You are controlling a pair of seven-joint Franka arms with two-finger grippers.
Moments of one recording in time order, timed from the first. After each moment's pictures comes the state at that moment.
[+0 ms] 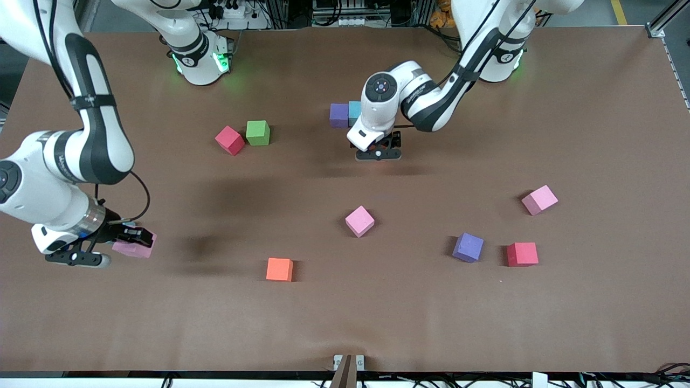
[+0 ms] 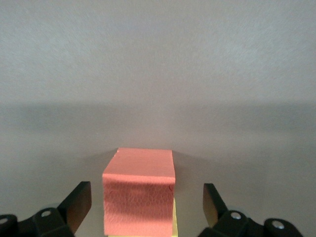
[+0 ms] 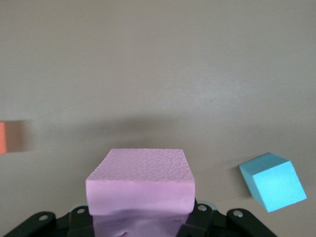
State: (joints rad) left arm -0.55 0.40 -0.33 -2.08 0.13 2.42 -0.98; right arm 0.03 0.38 -0.04 -1.73 0.08 2.19 0.05
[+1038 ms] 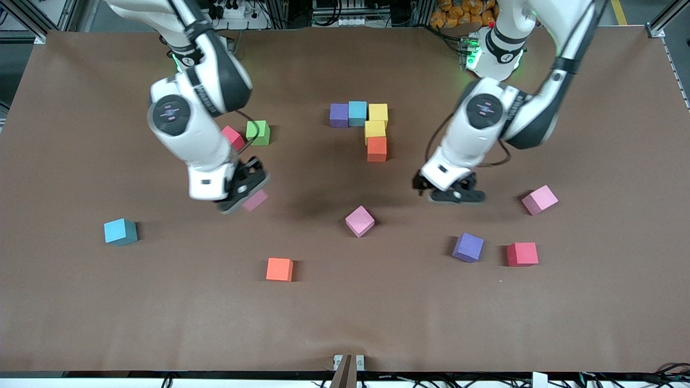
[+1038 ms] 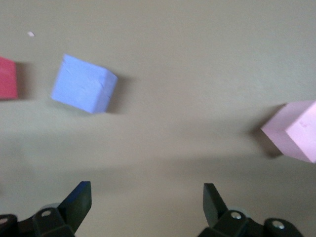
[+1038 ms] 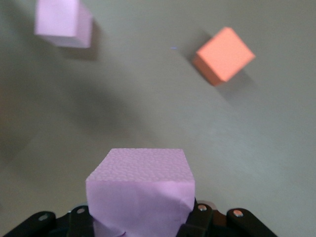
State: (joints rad) left arm -0.22 0.27 -0.24 -2.01 0.13 2.39 -0.46; right arm 0.53 0.24 -0.03 -1.90 0.08 2.19 -0.39
